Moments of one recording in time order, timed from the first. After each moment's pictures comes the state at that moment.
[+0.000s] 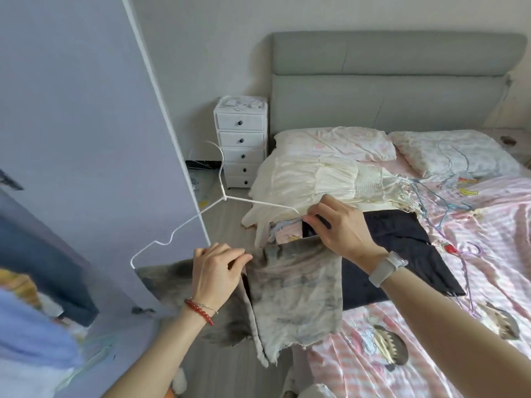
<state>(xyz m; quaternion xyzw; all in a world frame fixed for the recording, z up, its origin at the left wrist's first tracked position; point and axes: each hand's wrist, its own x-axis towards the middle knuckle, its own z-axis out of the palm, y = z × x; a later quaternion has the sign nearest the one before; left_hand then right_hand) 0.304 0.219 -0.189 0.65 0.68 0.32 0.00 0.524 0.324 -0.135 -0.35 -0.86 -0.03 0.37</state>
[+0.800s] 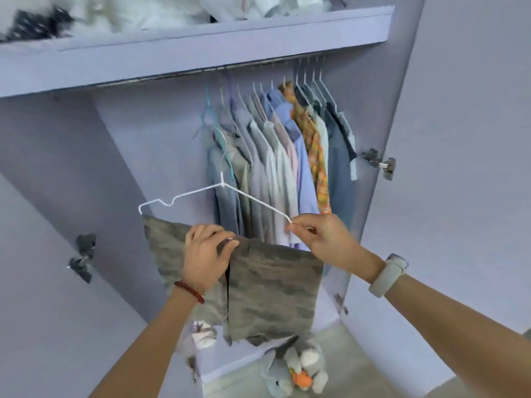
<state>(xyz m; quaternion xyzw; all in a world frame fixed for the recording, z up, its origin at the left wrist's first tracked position) 0.057 -0.141 -0.135 0.18 0.92 0.22 -0.26 0.101 0.094 -0.083 0.15 -0.90 0.37 0.15</state>
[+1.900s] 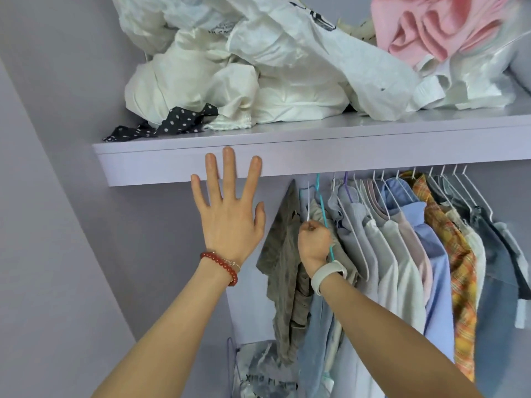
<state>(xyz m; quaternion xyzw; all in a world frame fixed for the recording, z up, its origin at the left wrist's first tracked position) -0.121 -0.240 0.030 0.00 0.82 -0.06 -0.56 -0.201 -0.117 -0.041 -0.07 -0.75 0.61 0.24</state>
